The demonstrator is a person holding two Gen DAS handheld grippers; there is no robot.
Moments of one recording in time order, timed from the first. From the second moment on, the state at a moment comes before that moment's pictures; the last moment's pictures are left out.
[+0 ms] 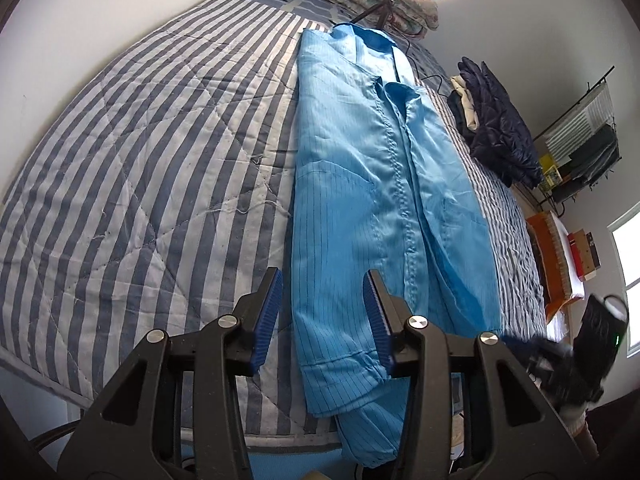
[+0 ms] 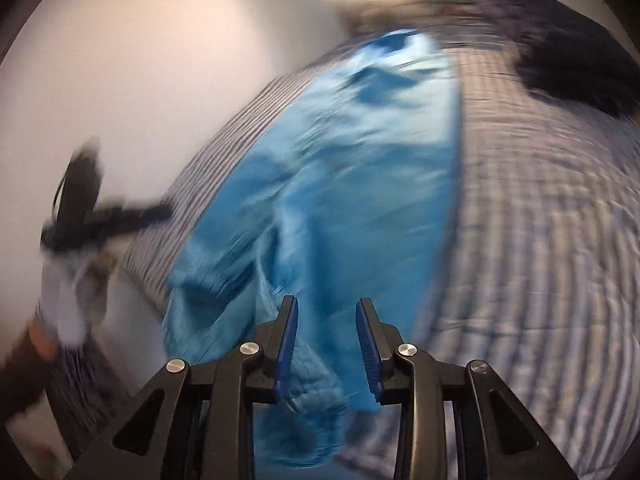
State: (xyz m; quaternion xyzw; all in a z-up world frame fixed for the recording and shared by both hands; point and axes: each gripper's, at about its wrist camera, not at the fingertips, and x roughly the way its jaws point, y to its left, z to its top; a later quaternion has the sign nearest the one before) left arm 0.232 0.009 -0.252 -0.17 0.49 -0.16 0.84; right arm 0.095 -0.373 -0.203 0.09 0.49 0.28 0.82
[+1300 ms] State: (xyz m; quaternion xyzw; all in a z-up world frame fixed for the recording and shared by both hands) left arm 0.238 -0.008 -0.308 -0.22 0.57 -0.19 0.77; right arm 0.118 -0.441 -0.254 0.21 0.51 0.18 0.81
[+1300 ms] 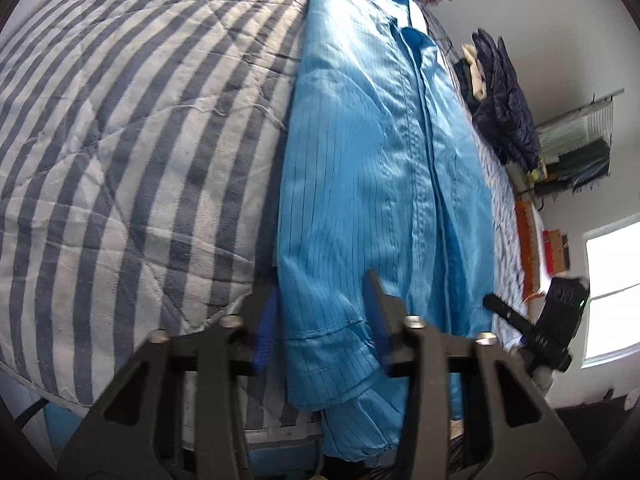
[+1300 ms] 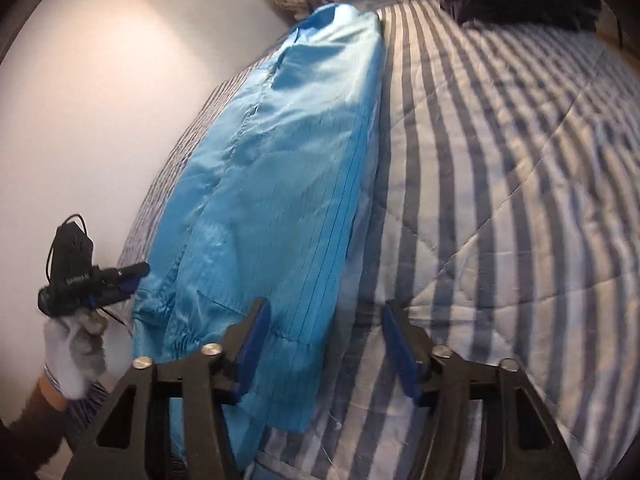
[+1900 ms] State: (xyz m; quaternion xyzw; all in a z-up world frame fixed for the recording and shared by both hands) left arm 0.225 -0.004 -0.269 -0.16 0.52 -0.17 0.82; right arm 0.116 -0.442 -0.222 0.16 0.50 0.18 0.83
